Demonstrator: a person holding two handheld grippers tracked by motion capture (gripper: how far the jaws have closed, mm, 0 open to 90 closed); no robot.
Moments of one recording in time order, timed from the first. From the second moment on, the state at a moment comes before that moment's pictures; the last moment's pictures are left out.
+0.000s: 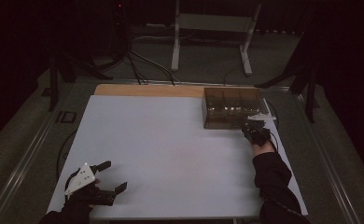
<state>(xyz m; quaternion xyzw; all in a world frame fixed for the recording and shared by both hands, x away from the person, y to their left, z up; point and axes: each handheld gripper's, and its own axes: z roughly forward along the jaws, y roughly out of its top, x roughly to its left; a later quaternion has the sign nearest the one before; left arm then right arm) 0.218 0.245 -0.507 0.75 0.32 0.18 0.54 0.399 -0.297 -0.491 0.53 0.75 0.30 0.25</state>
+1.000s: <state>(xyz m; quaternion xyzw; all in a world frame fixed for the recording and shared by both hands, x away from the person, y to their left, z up) 0.218 0.245 -0.507 0.75 0.32 0.18 0.54 0.409 -0.295 -0.489 0.54 0.75 0.29 0.26</state>
